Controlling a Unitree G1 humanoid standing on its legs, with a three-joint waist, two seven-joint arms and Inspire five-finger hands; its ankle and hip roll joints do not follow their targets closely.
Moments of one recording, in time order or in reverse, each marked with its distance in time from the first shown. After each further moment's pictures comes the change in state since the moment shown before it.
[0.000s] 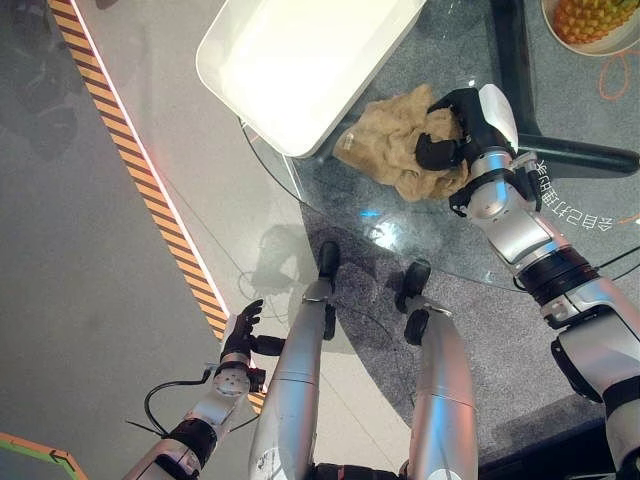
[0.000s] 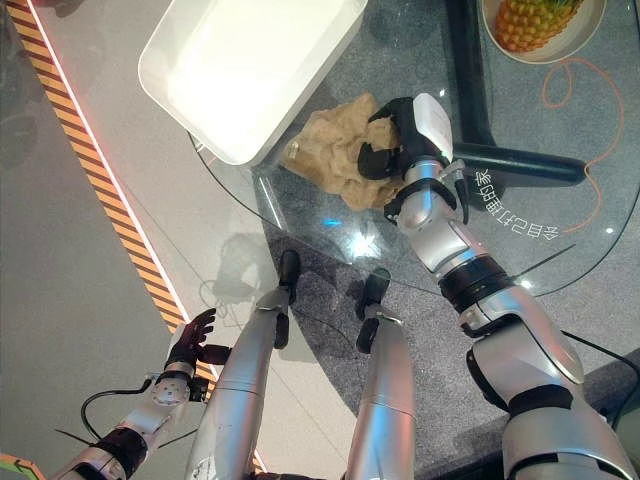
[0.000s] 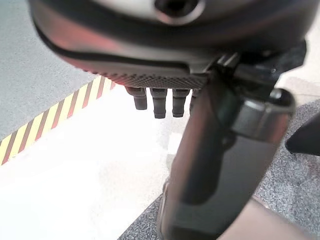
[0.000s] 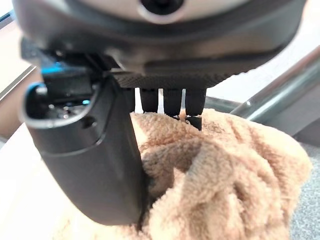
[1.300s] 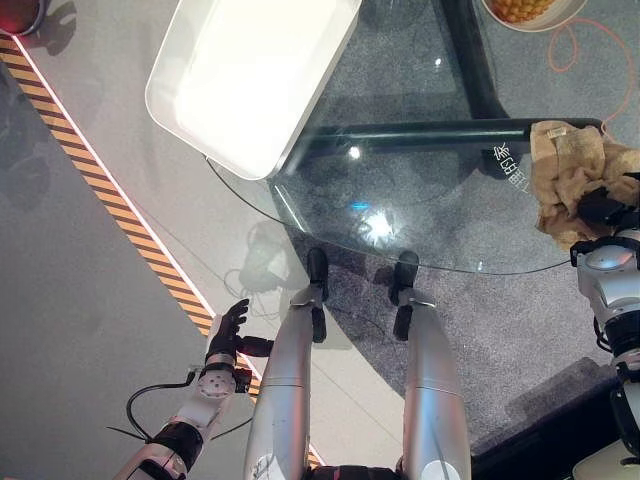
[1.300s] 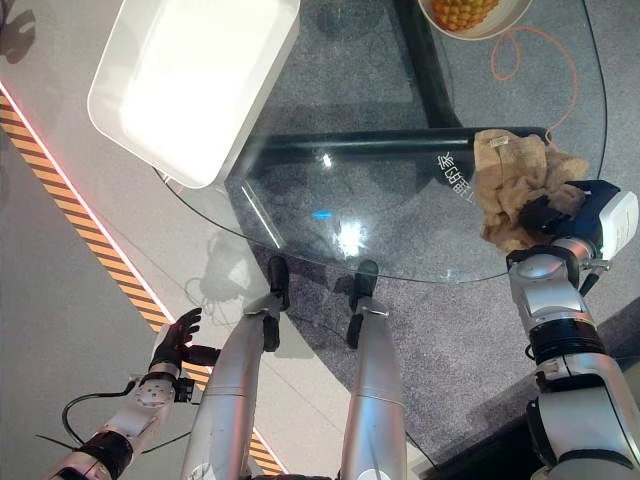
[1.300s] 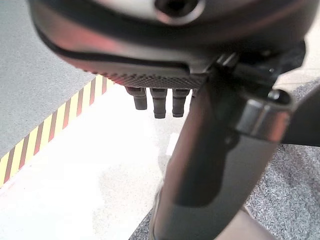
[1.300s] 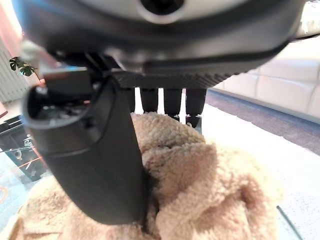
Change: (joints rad) left arm 0.029 0.041 0.045 -0.012 -0.013 -0.014 -0.011; right arm 0.359 -0.194 -0.393 0.162 0.234 -0.042 -0.303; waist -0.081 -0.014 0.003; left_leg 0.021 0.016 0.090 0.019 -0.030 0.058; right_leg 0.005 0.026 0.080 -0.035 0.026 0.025
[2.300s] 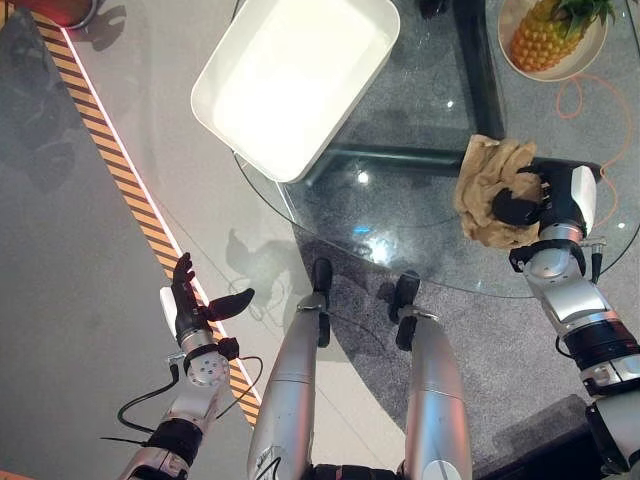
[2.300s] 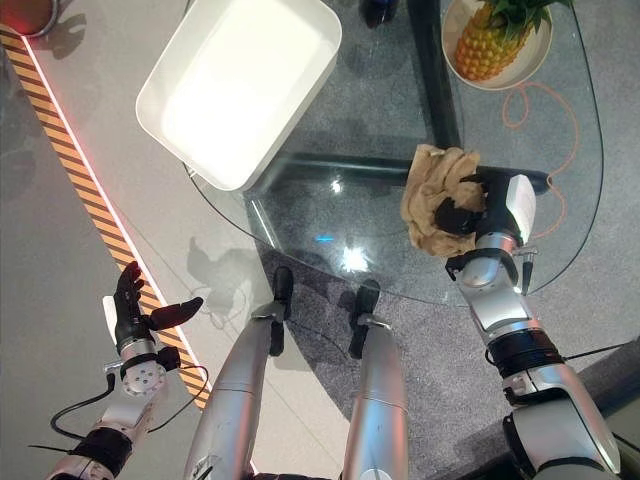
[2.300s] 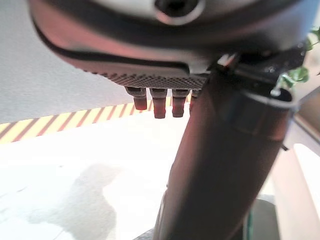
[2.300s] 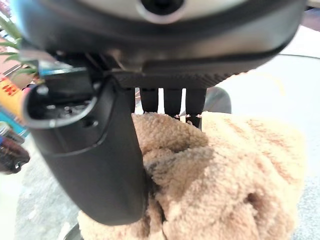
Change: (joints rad) left arm 0.035 -0.044 0.232 -0.195 0.136 -0.191 0.344; right arm 0.078 0.122 0.067 -0.274 -0.205 0.009 0.203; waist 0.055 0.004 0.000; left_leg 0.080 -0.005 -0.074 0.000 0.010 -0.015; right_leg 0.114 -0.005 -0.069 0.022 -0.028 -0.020
